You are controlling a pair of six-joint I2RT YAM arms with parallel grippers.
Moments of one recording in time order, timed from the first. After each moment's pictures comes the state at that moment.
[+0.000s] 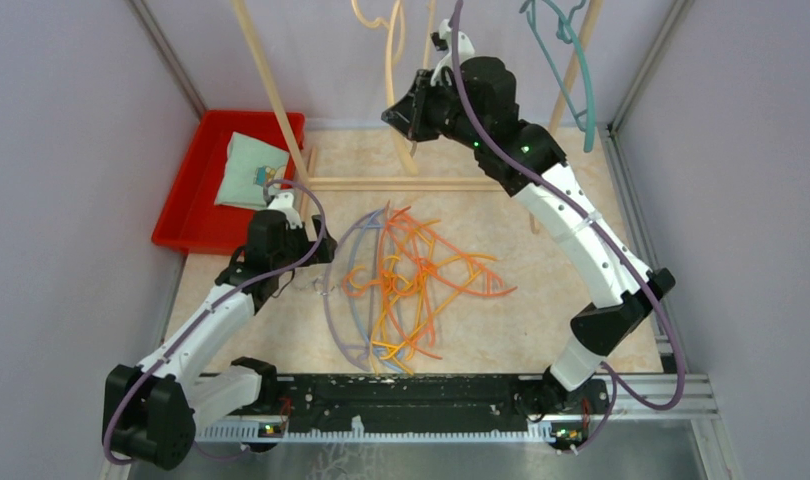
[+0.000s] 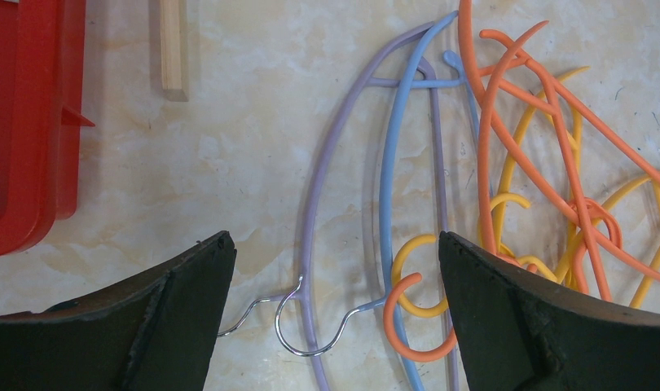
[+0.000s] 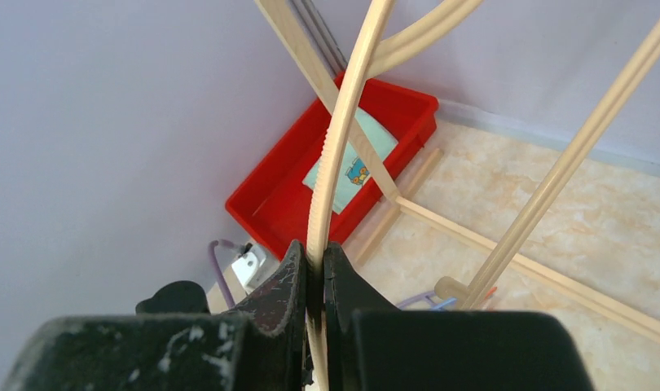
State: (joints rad) left arm -0.30 1.04 0.61 -0.13 -0.04 -0.31; right arm 0.68 1.64 2.07 -0.53 -0.12 0.43
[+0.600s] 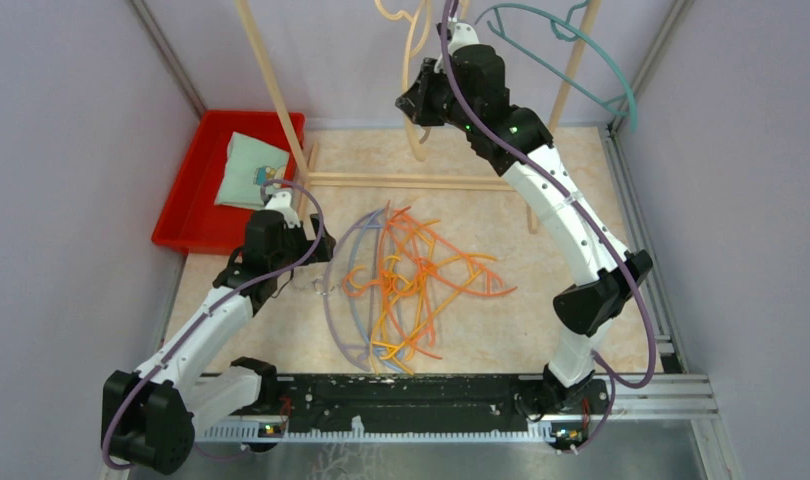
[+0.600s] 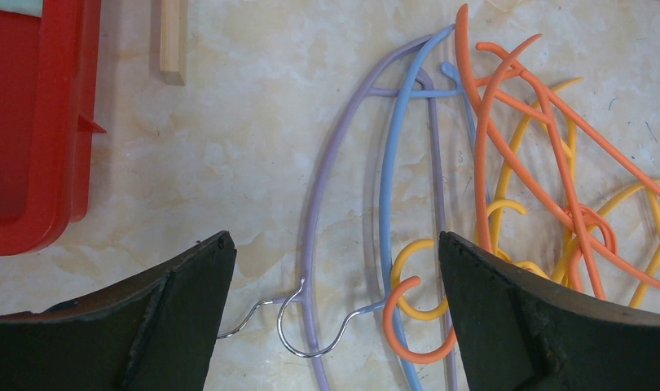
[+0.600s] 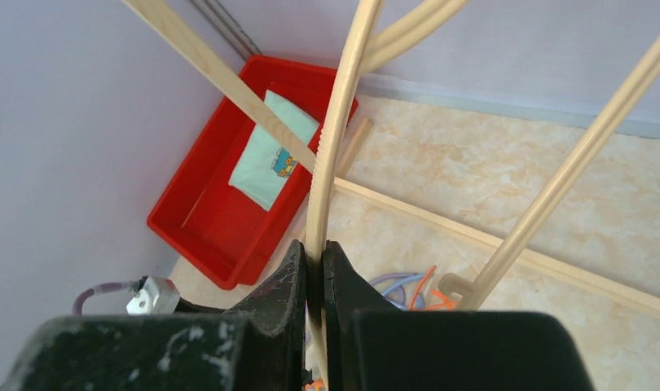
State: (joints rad) left arm -0.30 1.01 0.61 -0.13 -0.05 -0.31; right arm 0.61 1.76 2.13 -0.58 -0.03 0.43
